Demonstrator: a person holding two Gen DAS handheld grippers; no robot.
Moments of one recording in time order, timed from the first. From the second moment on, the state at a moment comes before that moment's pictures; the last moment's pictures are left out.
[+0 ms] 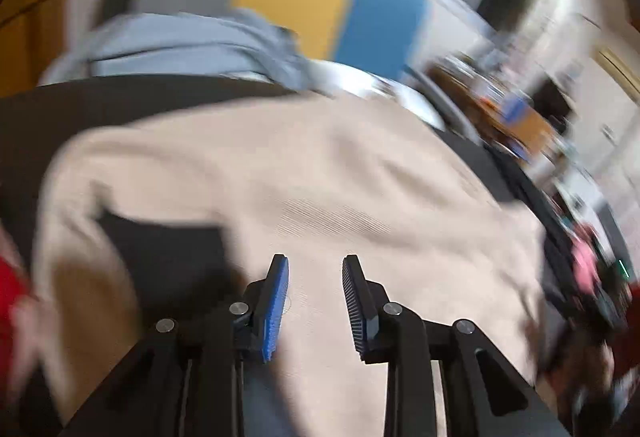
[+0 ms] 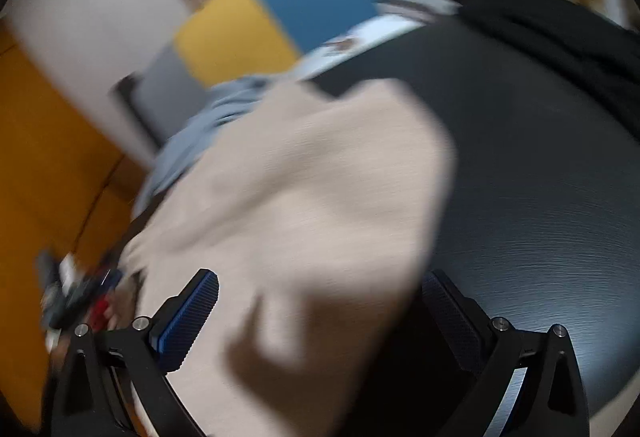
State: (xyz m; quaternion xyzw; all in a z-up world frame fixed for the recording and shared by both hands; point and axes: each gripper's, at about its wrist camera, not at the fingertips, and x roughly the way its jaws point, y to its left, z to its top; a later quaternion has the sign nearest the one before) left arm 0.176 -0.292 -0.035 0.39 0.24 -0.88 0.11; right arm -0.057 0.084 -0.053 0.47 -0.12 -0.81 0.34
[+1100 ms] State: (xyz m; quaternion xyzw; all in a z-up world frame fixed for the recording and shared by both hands) left arm 0.239 -0.250 -0.062 0.43 0.35 -0.83 0.06; right arm 0.009 0.016 -0.004 0.40 -0.10 -0.74 0.53
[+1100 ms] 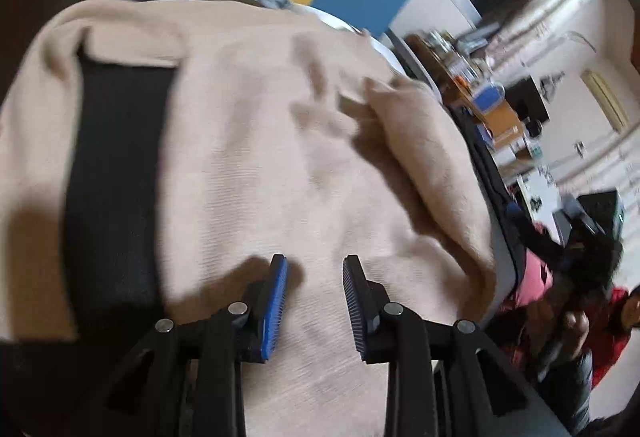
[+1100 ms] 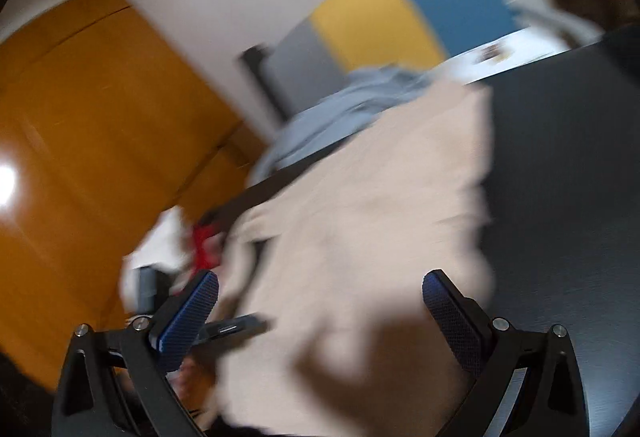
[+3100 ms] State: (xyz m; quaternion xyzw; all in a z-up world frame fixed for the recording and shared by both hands) left arm 0.153 -0.104 -0.018 0.45 -0.05 -0.87 -0.17; right arm -0.107 -0.076 -0.086 0.61 -0.16 -0.62 0.47
